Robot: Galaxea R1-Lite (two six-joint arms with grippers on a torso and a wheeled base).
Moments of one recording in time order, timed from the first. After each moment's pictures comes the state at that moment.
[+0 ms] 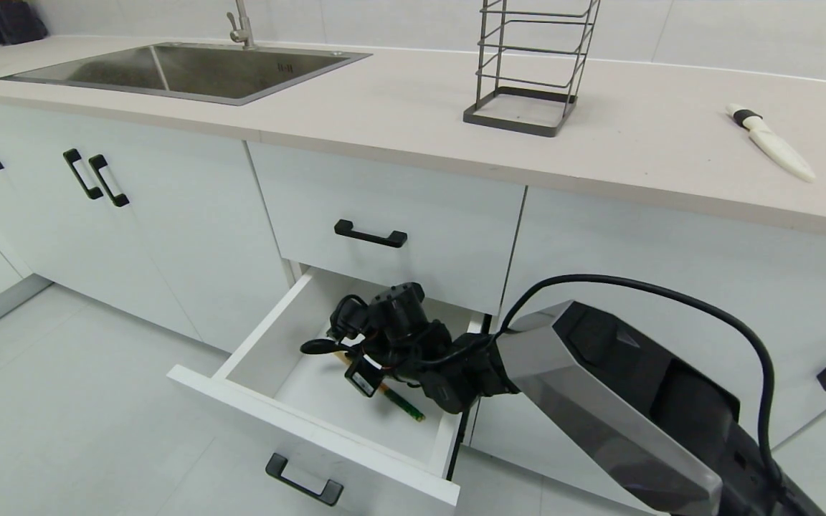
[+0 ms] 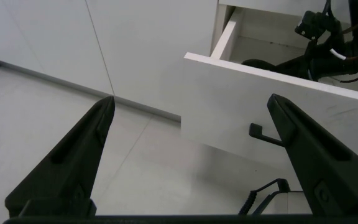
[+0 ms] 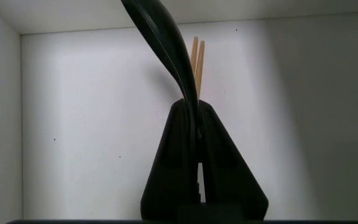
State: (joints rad) left arm 0.00 0.00 0.00 0.00 0.00 0.00; right arm 0.82 2.69 -1.81 -0.32 0.07 -0.32
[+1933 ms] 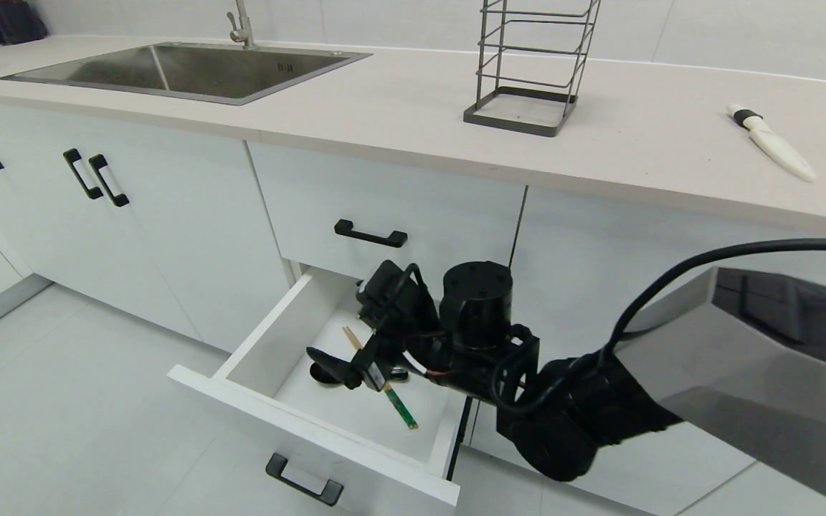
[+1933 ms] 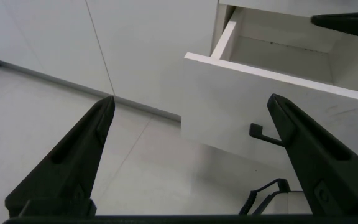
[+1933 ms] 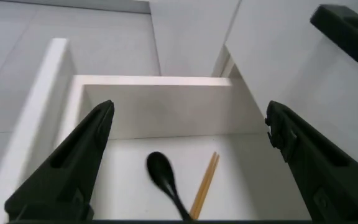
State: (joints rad) left arm 0.00 0.00 0.00 0.00 0.00 0.00; right arm 0.88 2.25 -1.10 -1.03 0.20 -0.26
